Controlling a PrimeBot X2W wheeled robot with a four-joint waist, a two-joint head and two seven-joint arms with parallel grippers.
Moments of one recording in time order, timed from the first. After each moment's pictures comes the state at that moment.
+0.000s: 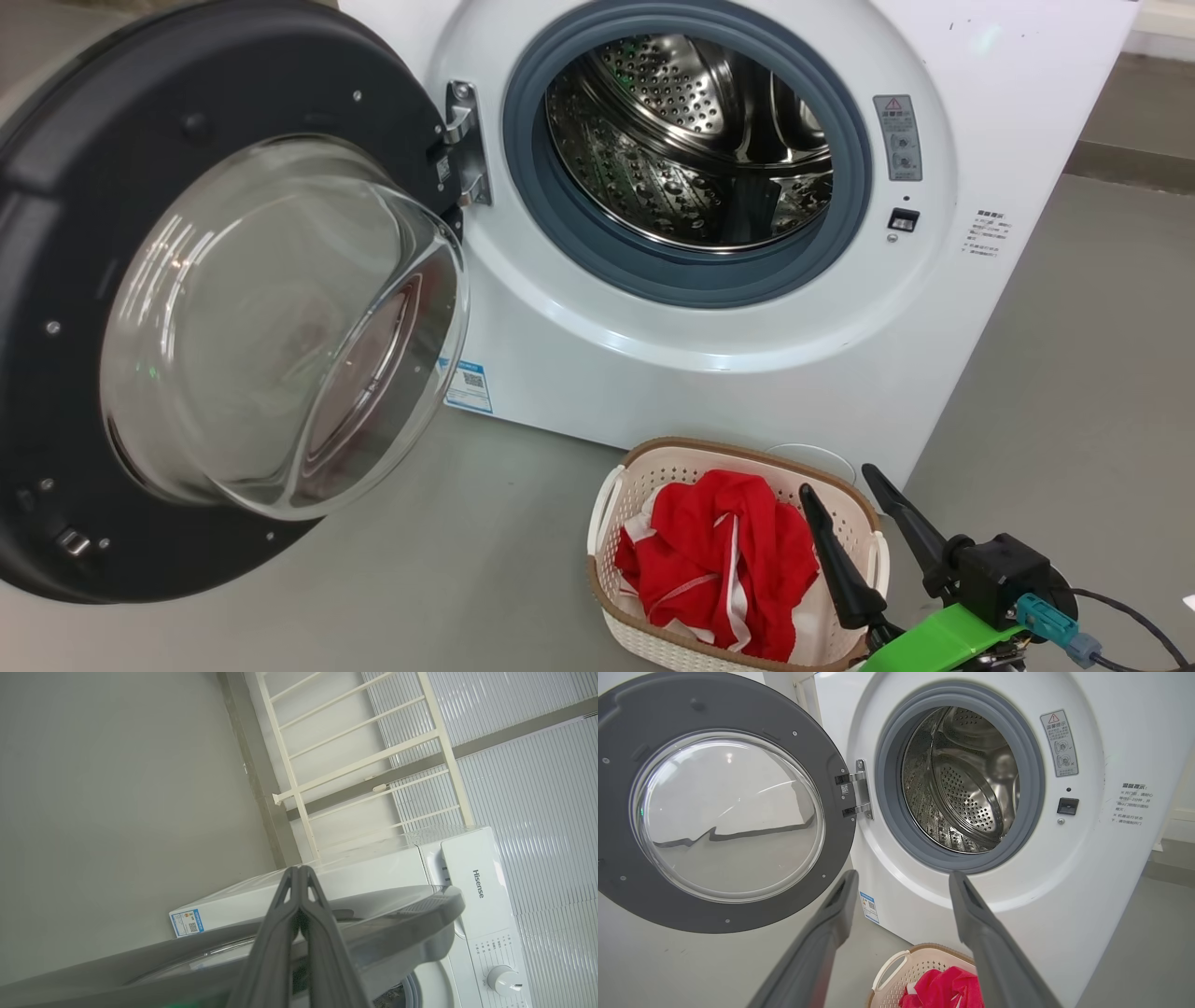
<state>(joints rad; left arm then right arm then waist) -0.96 0.38 0.56 1.14 -0.97 -0.07 0.48 -0.03 -0.06 0.18 0.26 0.31 0.13 -0.26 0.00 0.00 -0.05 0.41</state>
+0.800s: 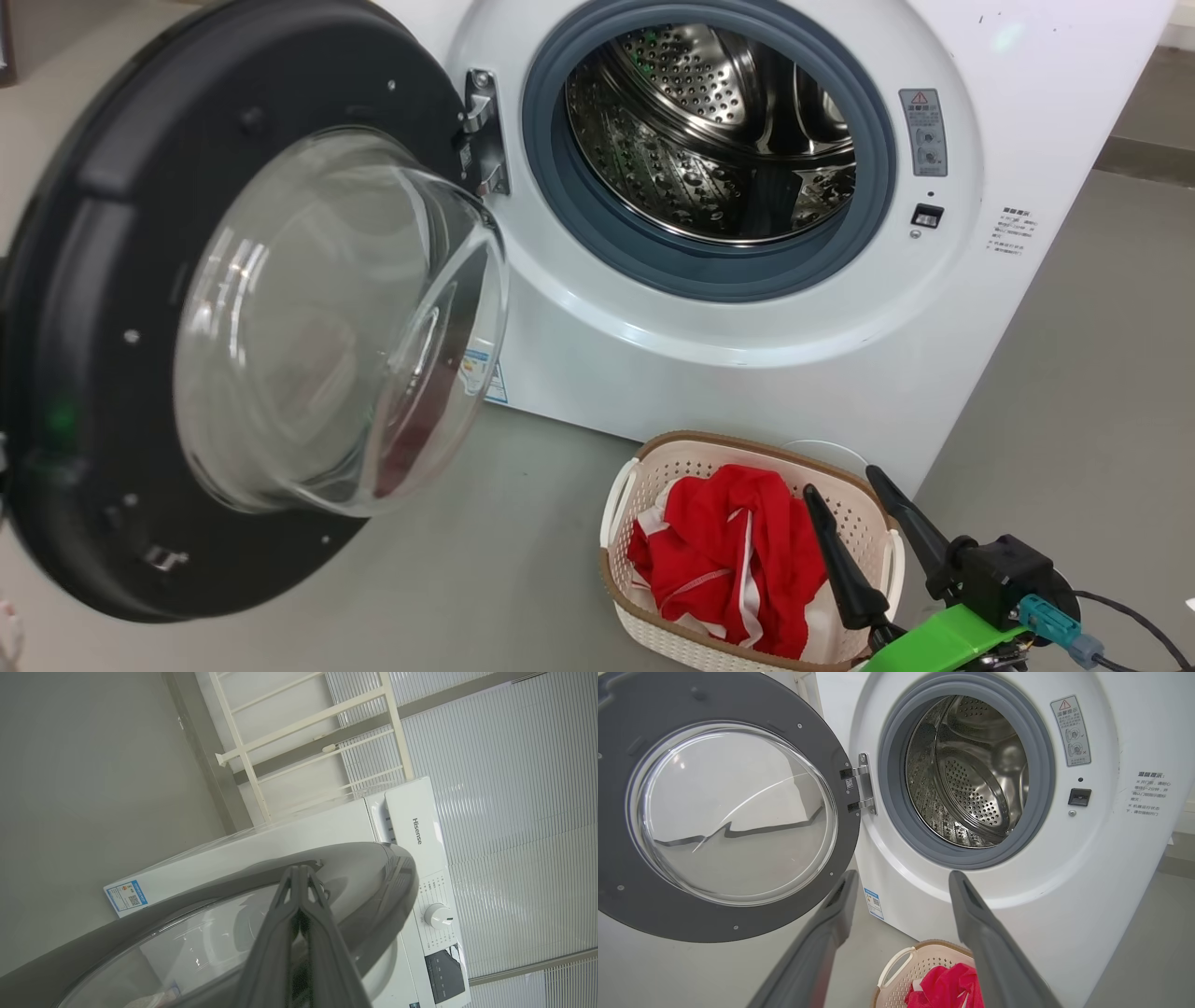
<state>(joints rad) -0.82 0.25 0.61 0.83 -1.10 -0.09 0.67 -0.03 -0.05 0.17 0.26 0.31 0.13 -0.26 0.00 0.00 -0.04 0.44</state>
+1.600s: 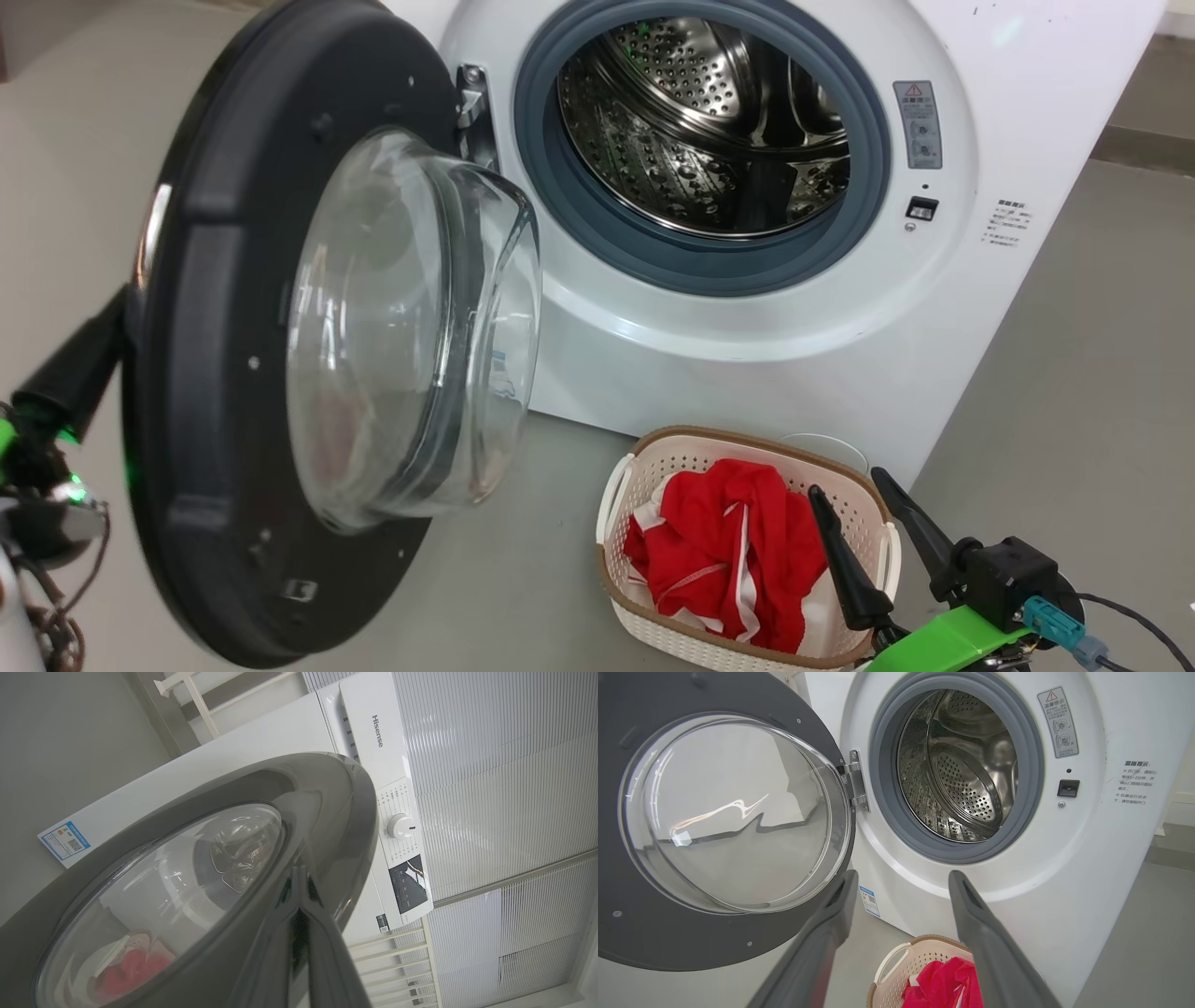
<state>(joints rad) -0.53 0.04 0.54 0.18 -1.20 0.12 0.85 -0.02 -0.05 0.15 0.26 0.31 0.13 -0.26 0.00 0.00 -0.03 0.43</state>
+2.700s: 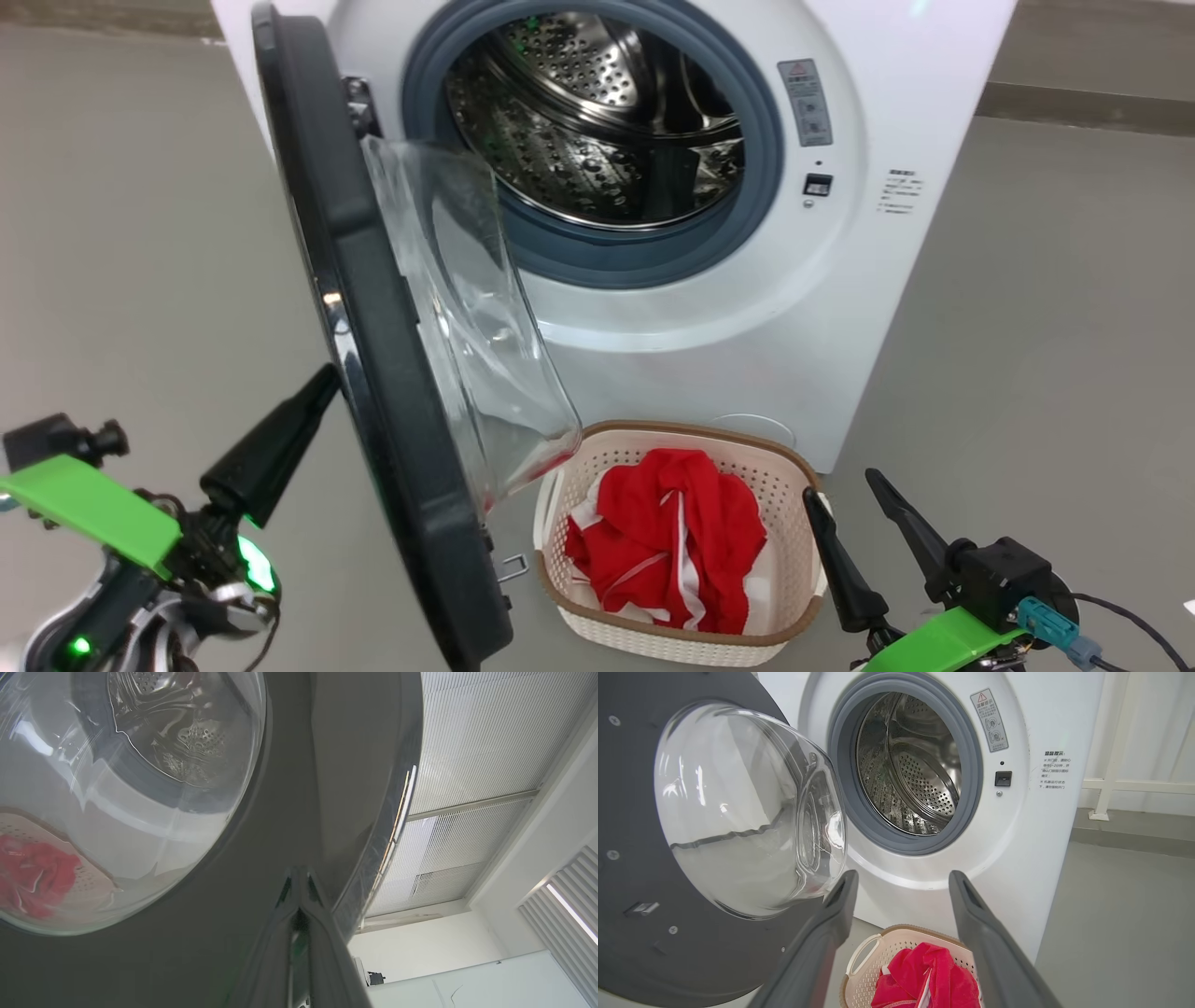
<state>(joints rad) -0.25 0.04 0.22 -0.08 -1.54 0.21 0.71 -0.02 -0.05 0.16 0.27 0.31 0.13 -0.26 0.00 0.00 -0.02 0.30</state>
